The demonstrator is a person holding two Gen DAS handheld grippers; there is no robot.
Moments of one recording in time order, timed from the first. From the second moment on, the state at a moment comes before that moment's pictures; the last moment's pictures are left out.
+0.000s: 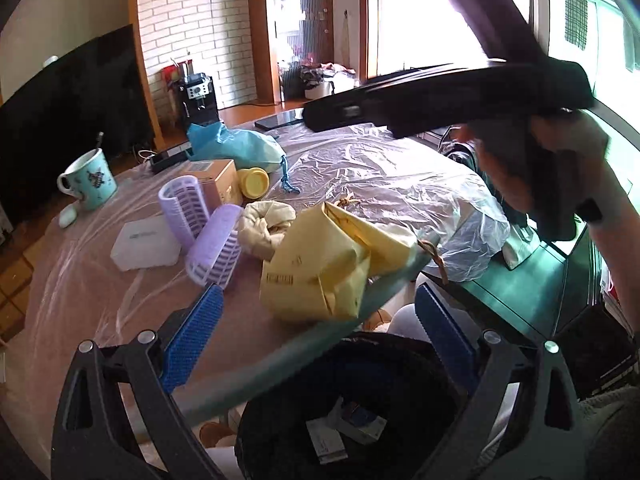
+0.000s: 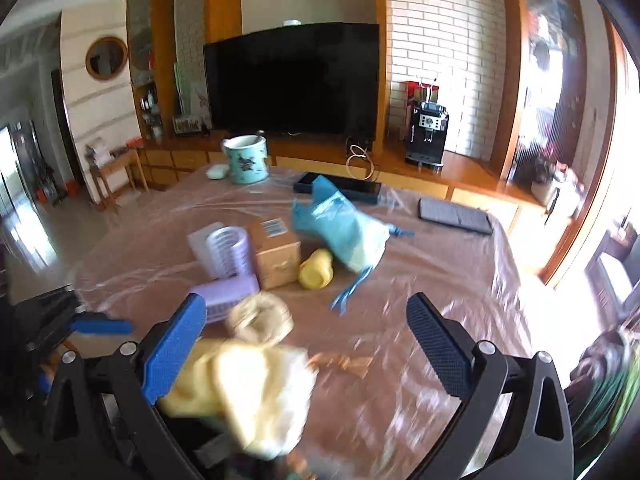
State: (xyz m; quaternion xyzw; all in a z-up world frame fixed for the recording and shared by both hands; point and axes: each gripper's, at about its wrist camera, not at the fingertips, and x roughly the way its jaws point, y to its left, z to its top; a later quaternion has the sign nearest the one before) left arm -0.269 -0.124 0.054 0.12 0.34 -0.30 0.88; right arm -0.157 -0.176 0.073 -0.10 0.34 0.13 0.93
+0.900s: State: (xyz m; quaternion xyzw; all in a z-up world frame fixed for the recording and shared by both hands) left arm -0.203 -0.138 0.028 0.08 0.42 -0.40 0.81; right arm 0.031 -0.136 -0.008 -0.23 0.46 0.19 0.83
